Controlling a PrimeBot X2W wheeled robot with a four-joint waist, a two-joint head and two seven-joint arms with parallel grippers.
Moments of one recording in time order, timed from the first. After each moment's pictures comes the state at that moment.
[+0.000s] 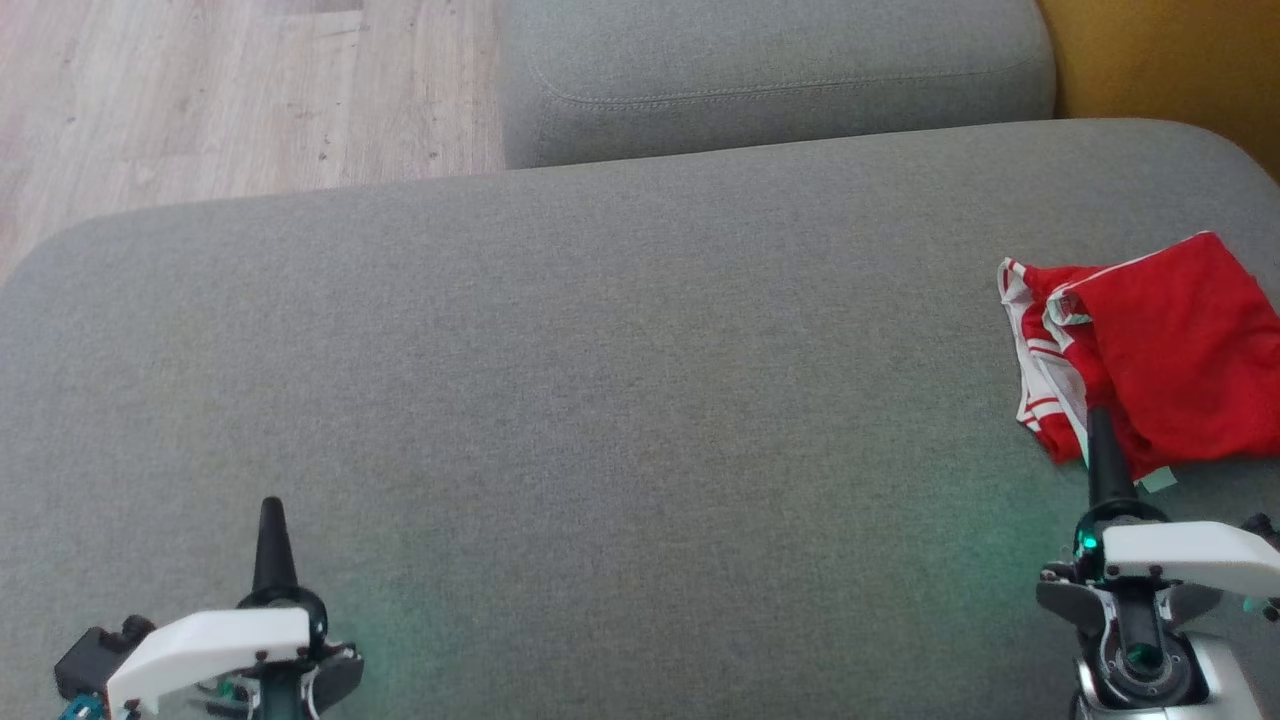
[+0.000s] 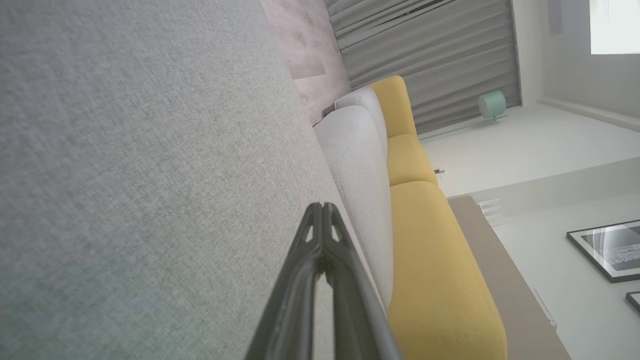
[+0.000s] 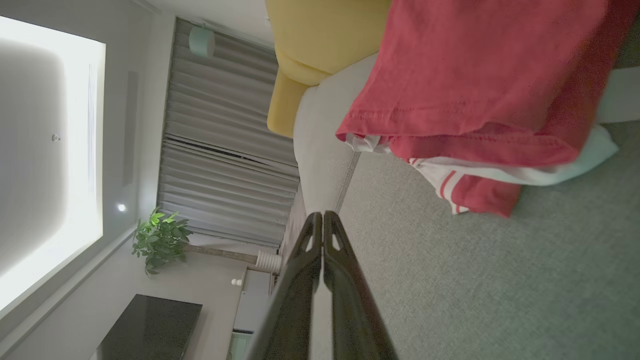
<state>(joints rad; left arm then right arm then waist) -0.04 0.04 0.01 0.29 -1.29 -0.11 0.02 -0.08 -0.05 -0.05 0.30 1.29 0.12 0.00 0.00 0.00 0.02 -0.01</state>
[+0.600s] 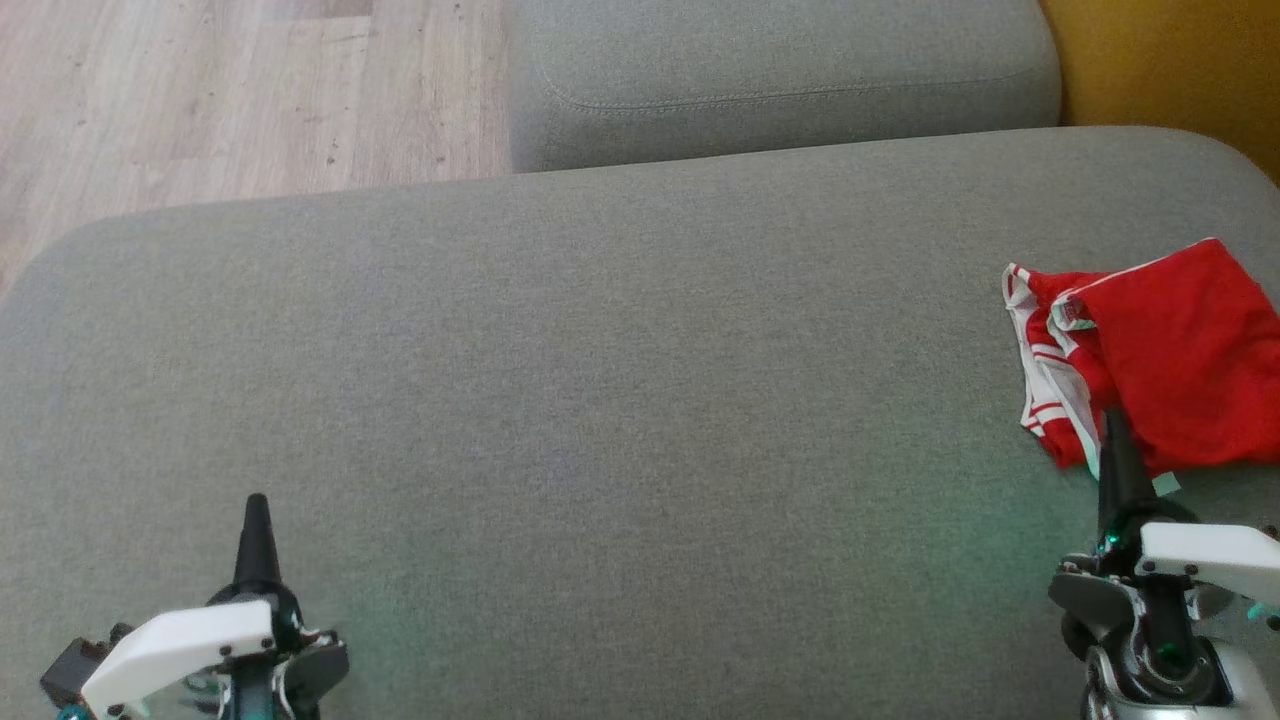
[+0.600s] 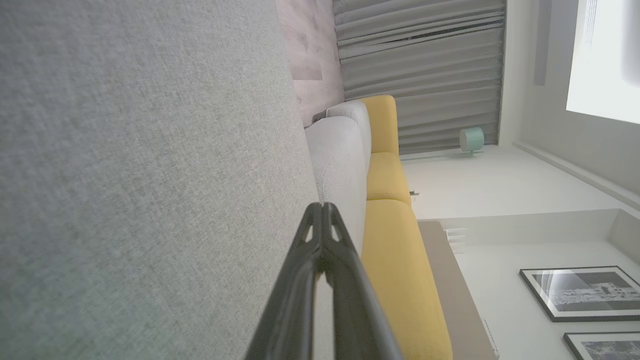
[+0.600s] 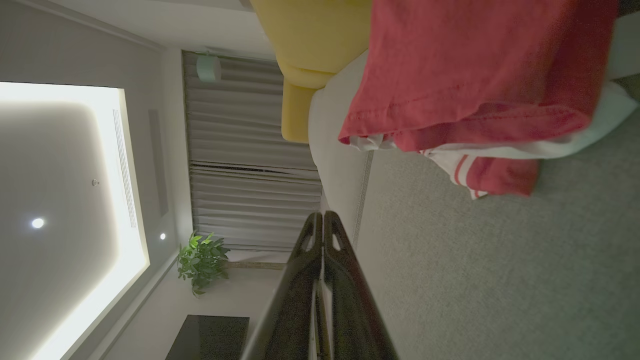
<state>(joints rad) -0.05 0.04 0.04 0.29 -1.47 -0.12 0.07 -0.08 -0.05 -0.08 0.29 1.48 0.12 0.05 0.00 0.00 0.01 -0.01</state>
